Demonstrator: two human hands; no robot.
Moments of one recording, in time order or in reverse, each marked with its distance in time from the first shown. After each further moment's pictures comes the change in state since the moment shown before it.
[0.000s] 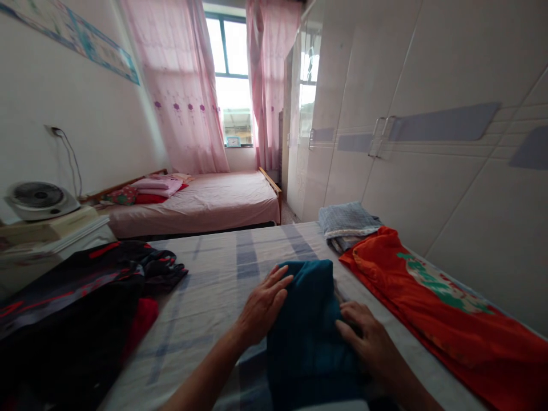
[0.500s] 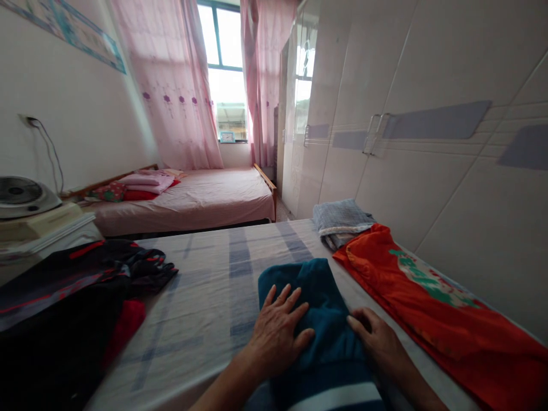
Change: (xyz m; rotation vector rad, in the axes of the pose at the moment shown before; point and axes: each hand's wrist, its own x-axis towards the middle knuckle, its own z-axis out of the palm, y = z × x) left_hand -0.003 0.041 0.030 0.229 -0.166 0.004; right_hand -0.004 0.048 0.000 0.155 -0.021 0.395
